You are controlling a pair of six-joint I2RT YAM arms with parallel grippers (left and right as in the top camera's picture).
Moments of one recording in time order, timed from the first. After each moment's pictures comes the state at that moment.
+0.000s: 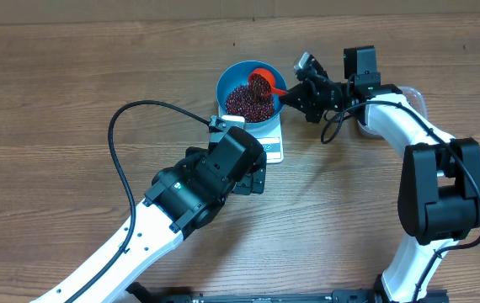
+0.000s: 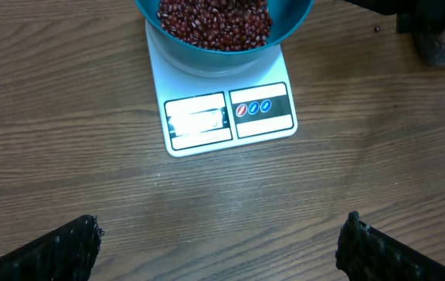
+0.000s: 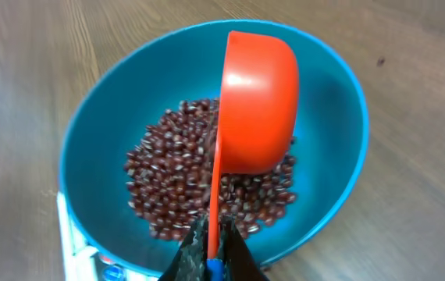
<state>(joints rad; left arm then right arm) -0.76 1.30 1.16 -0.84 -0.27 -0.57 0.12 2.01 1.34 -0.25 -0.88 -0.63</state>
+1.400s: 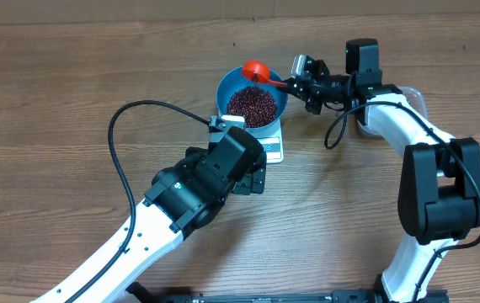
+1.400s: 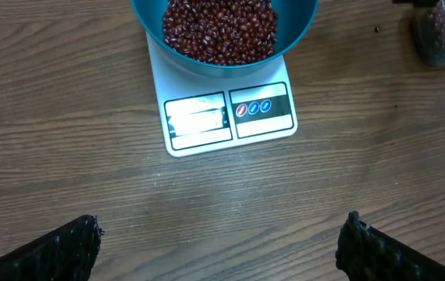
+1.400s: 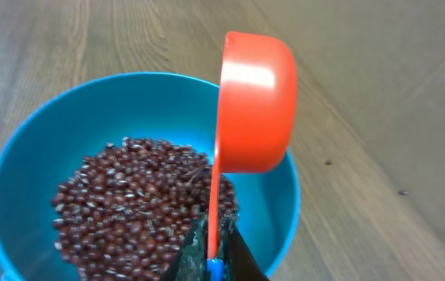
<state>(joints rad) -0.76 1.30 1.16 -0.84 -0.27 -0.57 0.12 2.01 1.34 -0.07 -0.93 -0.91</state>
